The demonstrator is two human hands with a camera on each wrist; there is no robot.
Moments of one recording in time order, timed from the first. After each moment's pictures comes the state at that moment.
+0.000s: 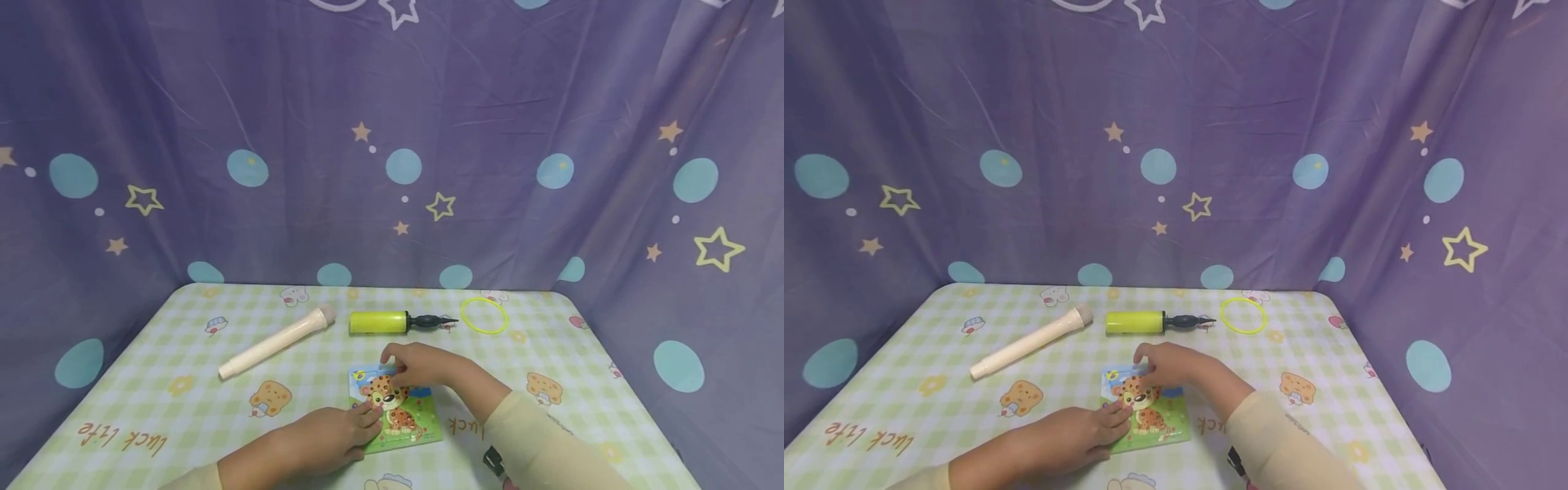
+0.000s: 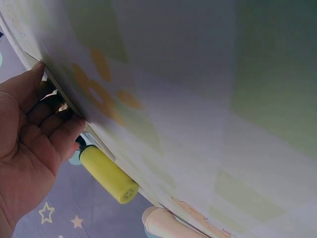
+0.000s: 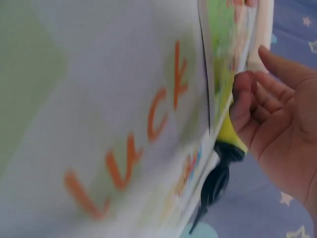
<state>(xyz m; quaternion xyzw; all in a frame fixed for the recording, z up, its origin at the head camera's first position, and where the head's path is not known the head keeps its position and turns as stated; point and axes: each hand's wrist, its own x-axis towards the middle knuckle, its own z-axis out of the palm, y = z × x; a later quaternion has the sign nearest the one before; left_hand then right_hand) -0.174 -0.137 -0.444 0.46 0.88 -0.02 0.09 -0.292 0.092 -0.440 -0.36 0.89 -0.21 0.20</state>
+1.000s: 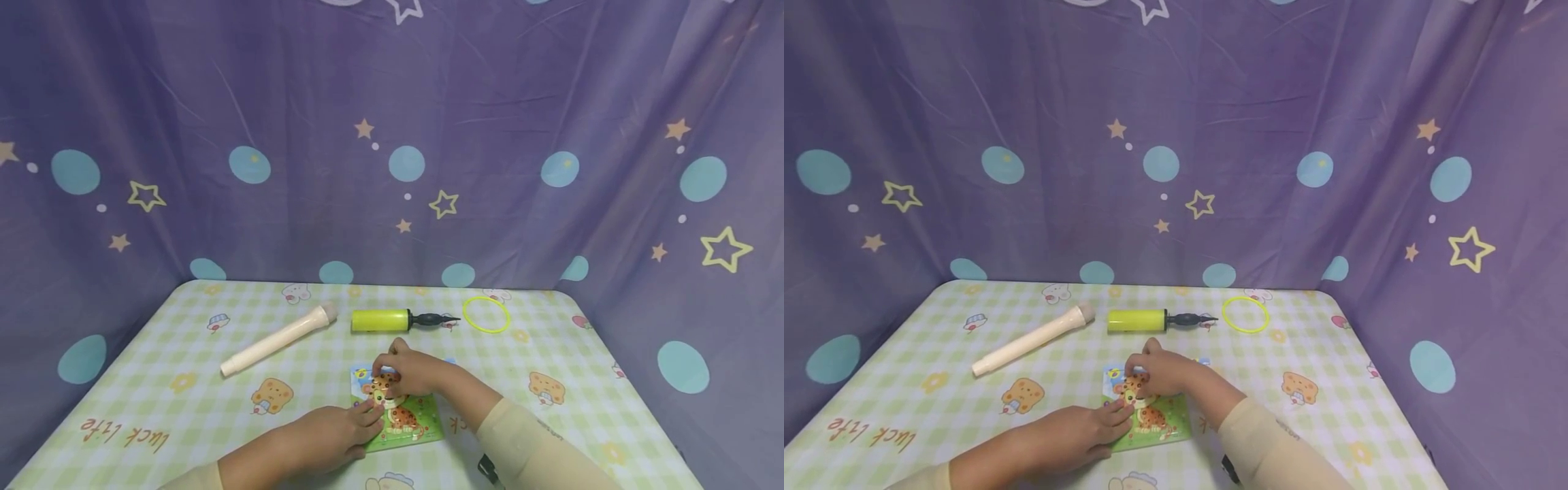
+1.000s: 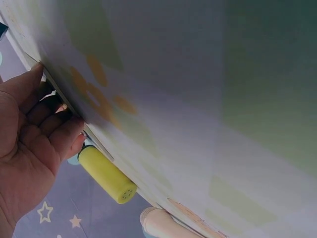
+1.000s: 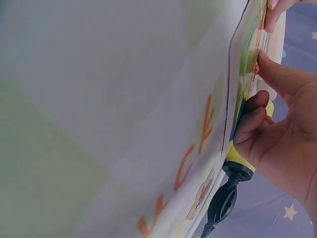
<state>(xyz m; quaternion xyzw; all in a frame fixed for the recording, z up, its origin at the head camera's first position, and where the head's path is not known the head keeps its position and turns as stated) -0.172 -0.137 -0.444 0.45 0.89 -0.02 0.09 -0.283 0.074 -0.456 -0.34 0.90 -0.19 0.19</state>
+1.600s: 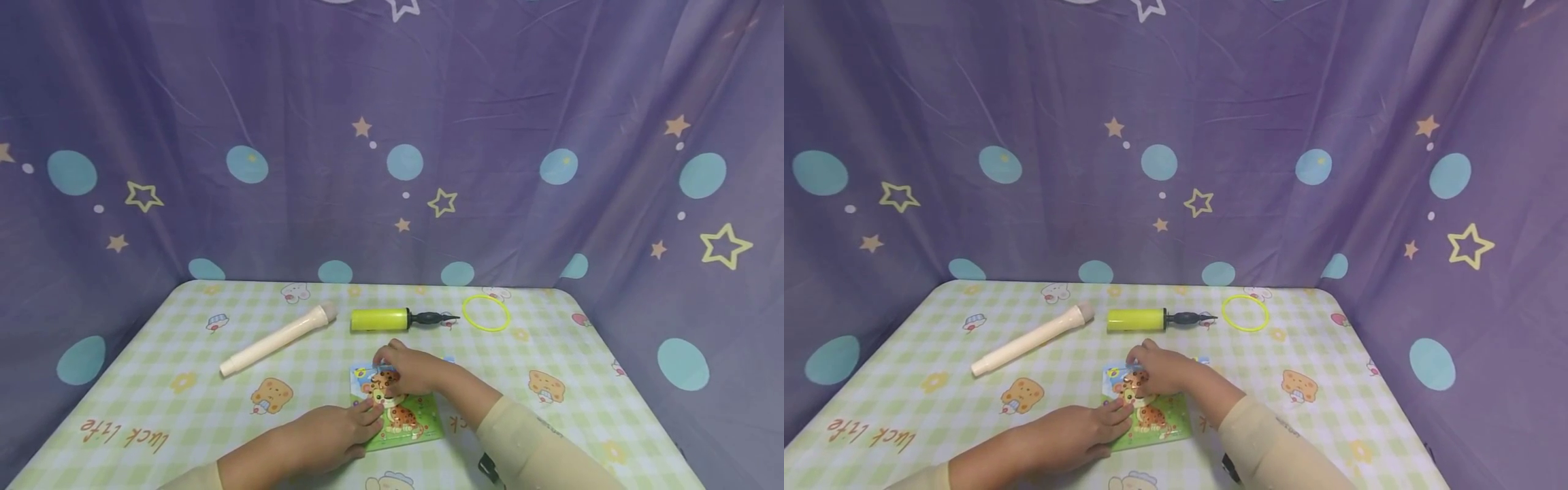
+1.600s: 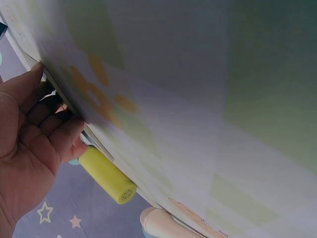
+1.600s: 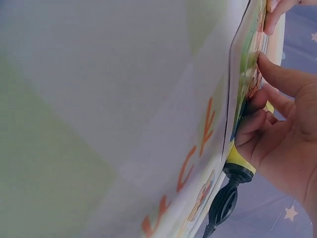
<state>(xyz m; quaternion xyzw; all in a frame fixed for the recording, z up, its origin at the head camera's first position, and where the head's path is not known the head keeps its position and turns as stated) -0.173 -0.136 -0.442 0.45 0.89 -0.02 0.10 -0.282 0.074 -0.452 -0.35 0.90 -0.18 0.17</state>
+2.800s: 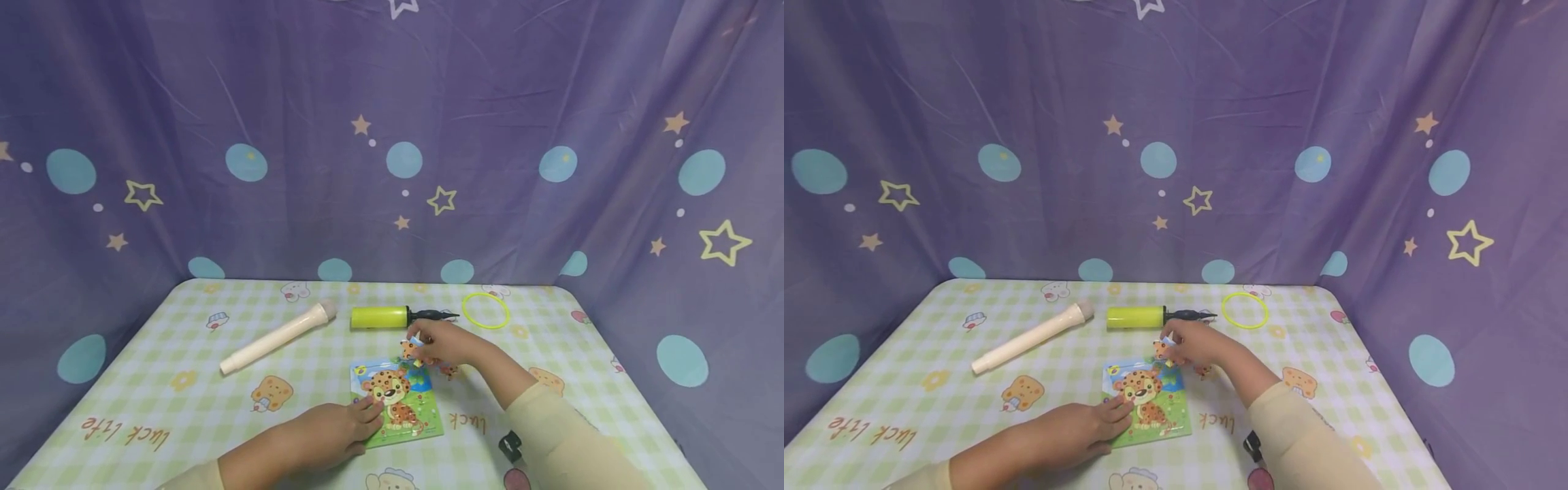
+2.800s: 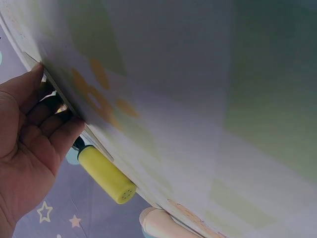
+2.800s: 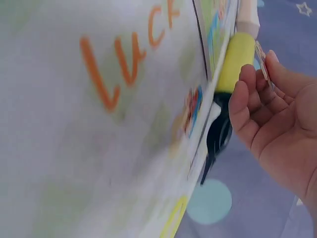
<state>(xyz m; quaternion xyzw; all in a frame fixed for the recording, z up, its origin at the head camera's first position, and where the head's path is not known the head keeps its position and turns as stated) -0.173 -0.135 -0.444 0.44 0.89 0.00 0.12 -0.309 0.131 -0.426 -0.31 0.88 -0.30 0.19</state>
